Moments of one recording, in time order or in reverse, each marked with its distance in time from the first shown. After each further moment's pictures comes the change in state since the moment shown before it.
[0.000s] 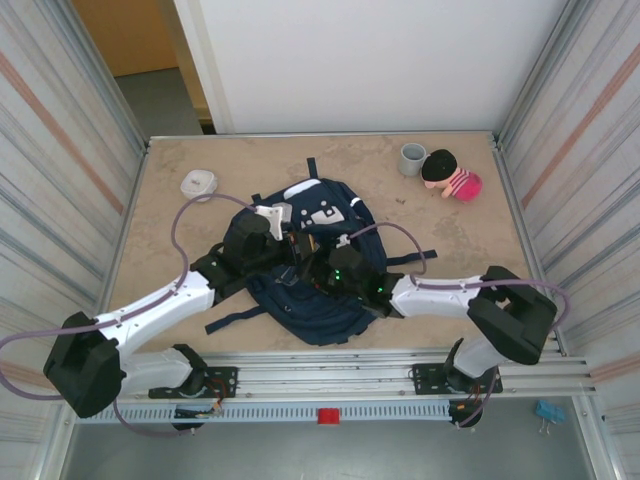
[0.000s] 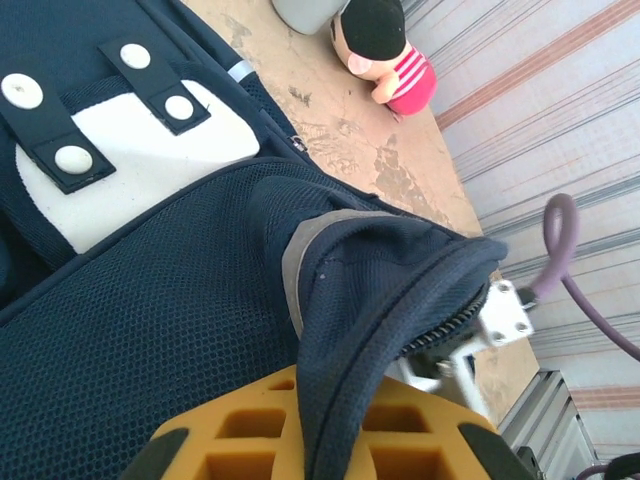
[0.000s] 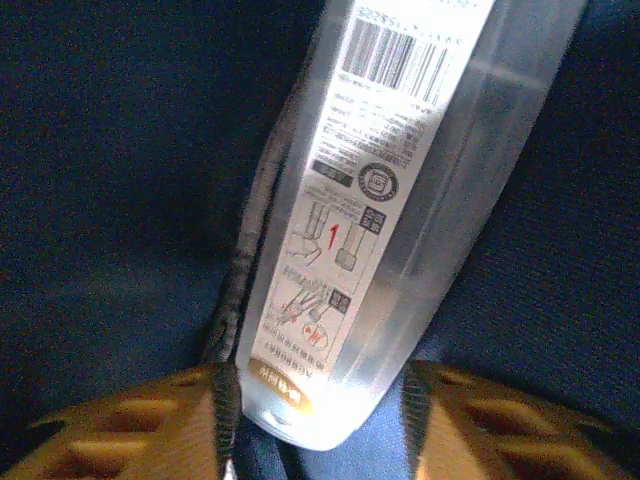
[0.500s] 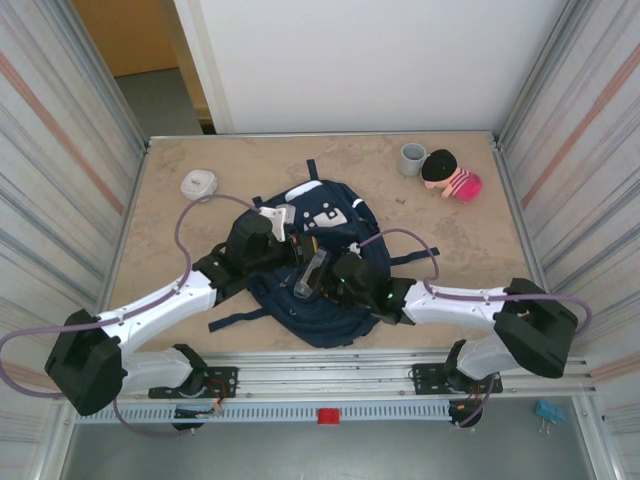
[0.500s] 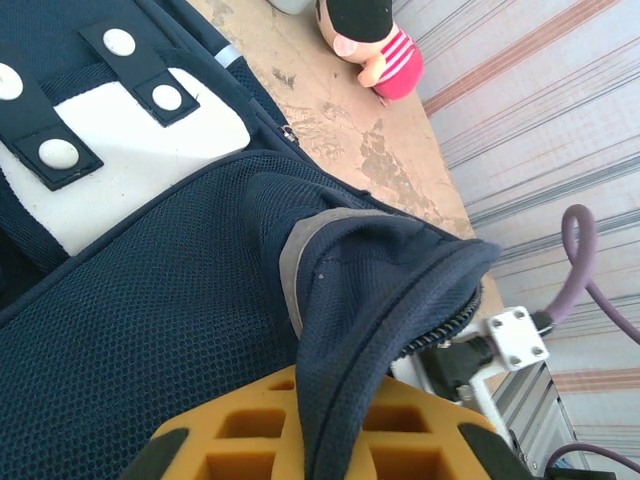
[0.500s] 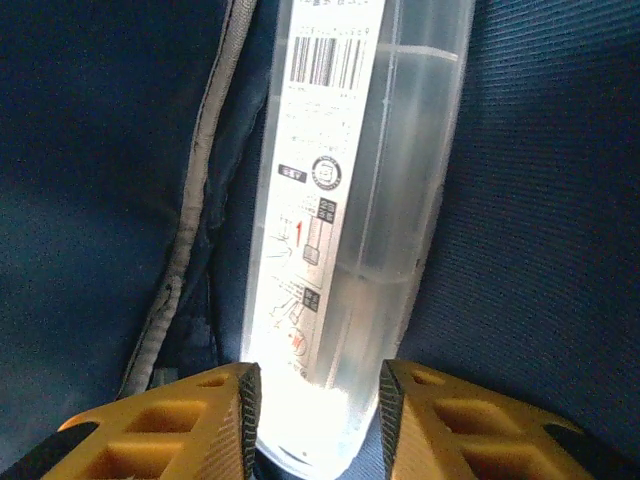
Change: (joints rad) left arm -0.008 0.014 0.002 0.014 0.035 -0.019; right arm 0.036 -0.061 0.004 -0.191 0.056 0.056
